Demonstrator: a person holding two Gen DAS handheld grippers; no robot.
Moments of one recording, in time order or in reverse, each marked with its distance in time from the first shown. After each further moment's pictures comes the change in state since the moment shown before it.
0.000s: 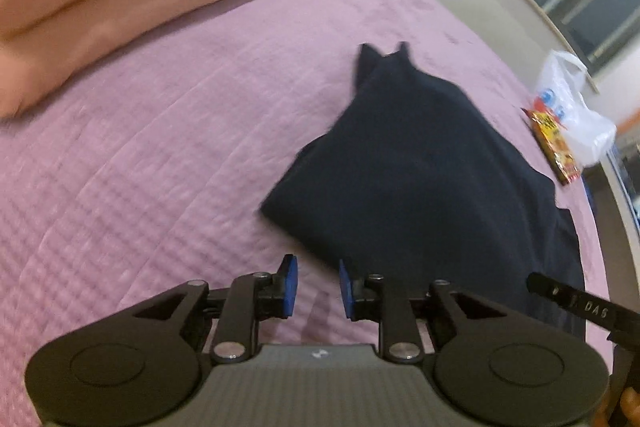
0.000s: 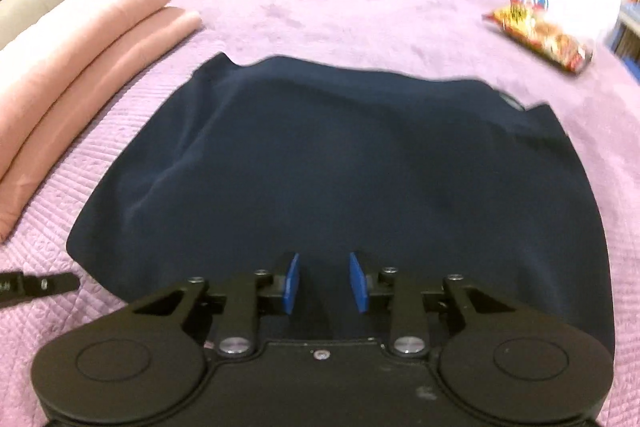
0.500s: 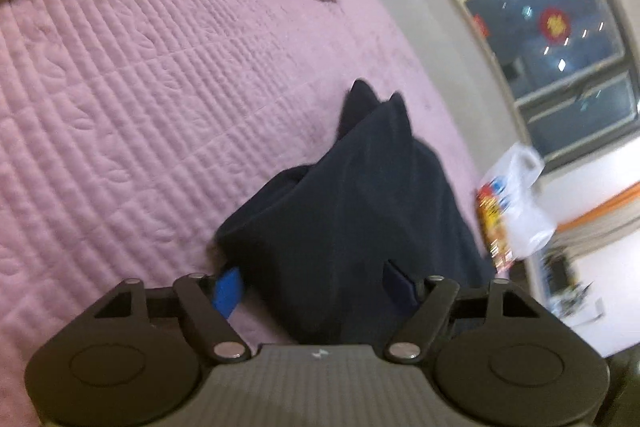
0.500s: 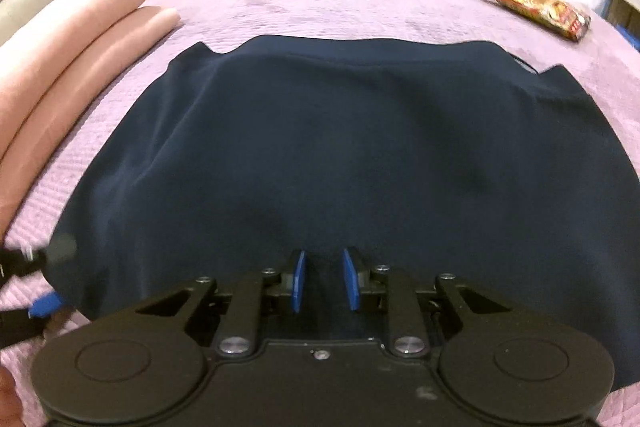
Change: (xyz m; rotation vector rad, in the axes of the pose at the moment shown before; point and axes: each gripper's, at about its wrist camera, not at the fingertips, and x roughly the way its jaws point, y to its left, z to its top) left arm 0.056 0.026 0.007 -0.282 -0.118 -0.300; right arm 0.036 -0.011 -0.016 0.078 0.027 -0.004
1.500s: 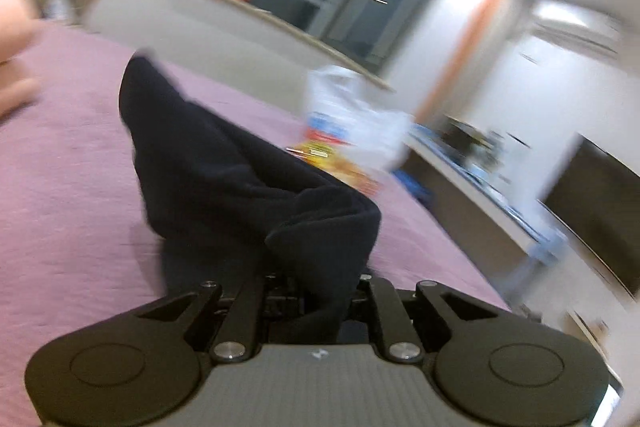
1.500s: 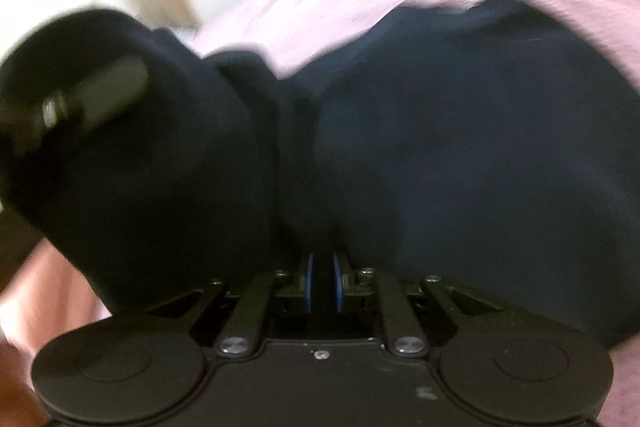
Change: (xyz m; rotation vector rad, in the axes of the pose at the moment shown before) left arm 0.043 -0.248 -0.070 0.736 0.040 -0.319; right arm -0.044 -0.100 -0.016 0.462 -0.116 0.184
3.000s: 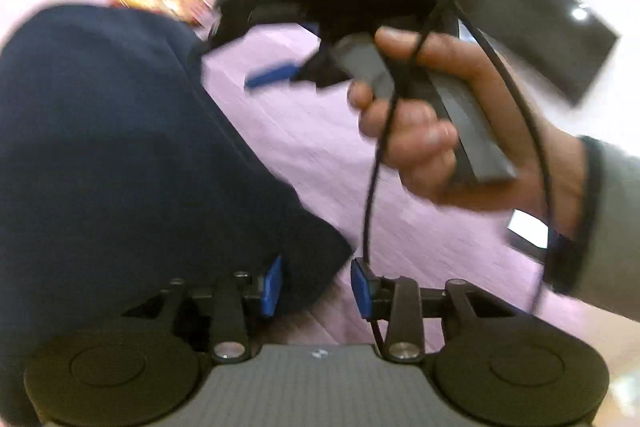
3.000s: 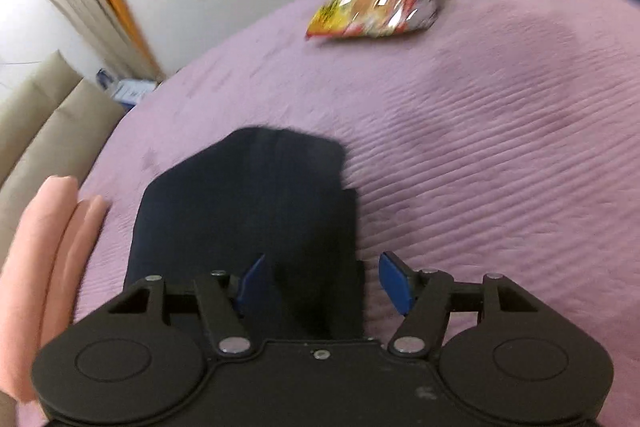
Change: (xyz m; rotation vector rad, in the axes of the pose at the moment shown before) left arm 0.126 -0.111 -0.121 0.252 0.485 -0.262; right arm -0.037 -0.130 0.143 -0.043 -0.039 -0.064
